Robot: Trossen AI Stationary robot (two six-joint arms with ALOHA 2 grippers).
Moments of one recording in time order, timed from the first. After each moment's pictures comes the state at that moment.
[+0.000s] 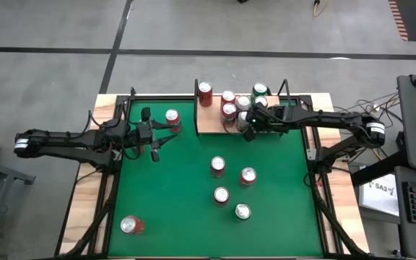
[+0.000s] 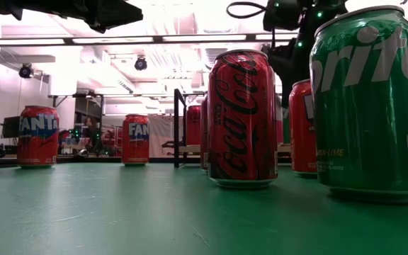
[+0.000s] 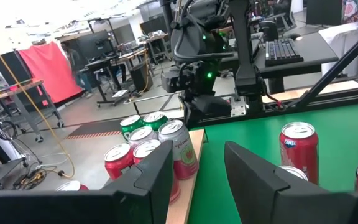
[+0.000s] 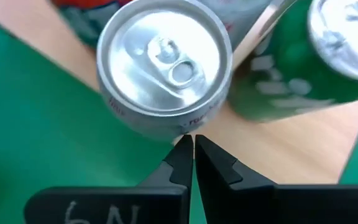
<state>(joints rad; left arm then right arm) 0.05 0.75 0.56 0.17 -0.20 0.27 -0.30 1.40 1.08 -0.79 0.37 0.57</state>
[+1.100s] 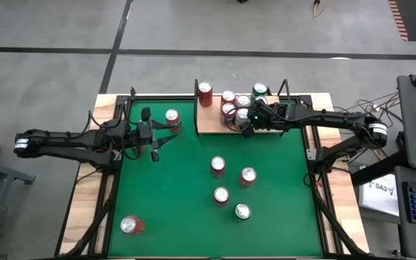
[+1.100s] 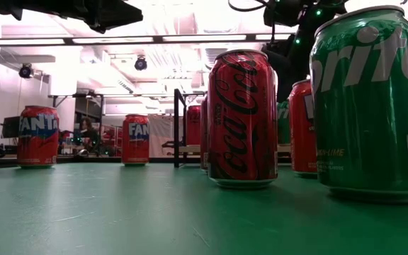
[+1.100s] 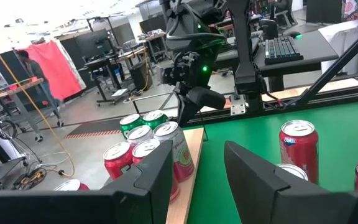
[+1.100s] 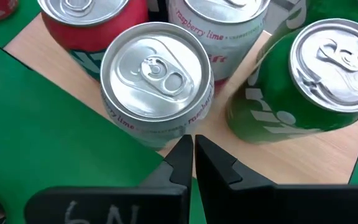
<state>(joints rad) 0.05 0.75 0.56 0.16 -0.20 0.27 -0.31 1.37 1.08 -0.73 0.37 0.56</state>
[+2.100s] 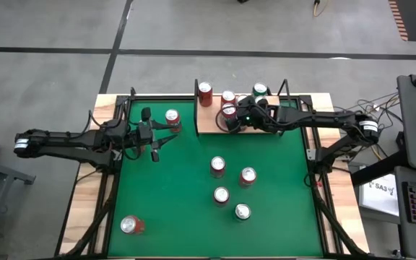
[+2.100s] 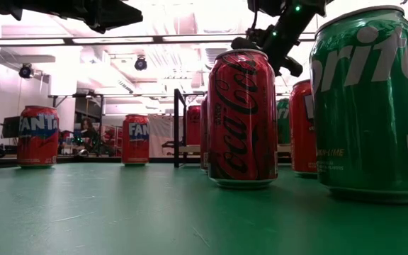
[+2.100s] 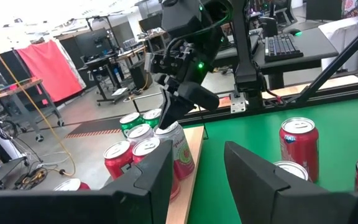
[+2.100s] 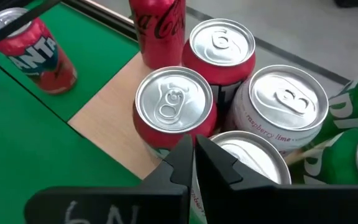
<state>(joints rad) 0.05 0.75 0.56 0.15 -0.20 0.28 -0.25 1.48 1.16 -0.49 0.47 0.52</state>
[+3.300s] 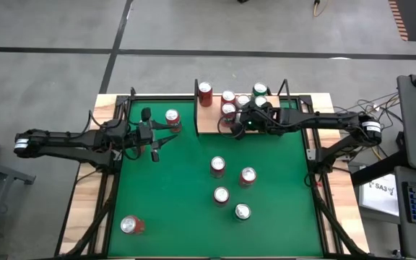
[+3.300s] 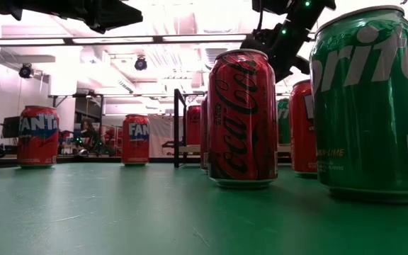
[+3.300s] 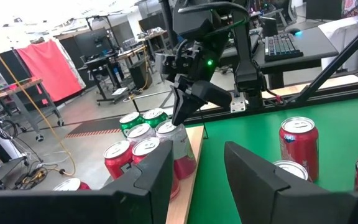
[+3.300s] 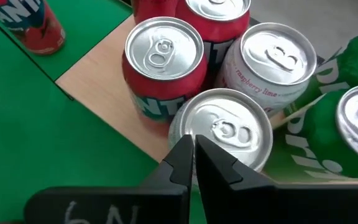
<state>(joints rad) 0.05 0.75 0.56 0.15 -0.20 0.28 -0.22 1.44 1.16 -0.64 0.47 0.54</state>
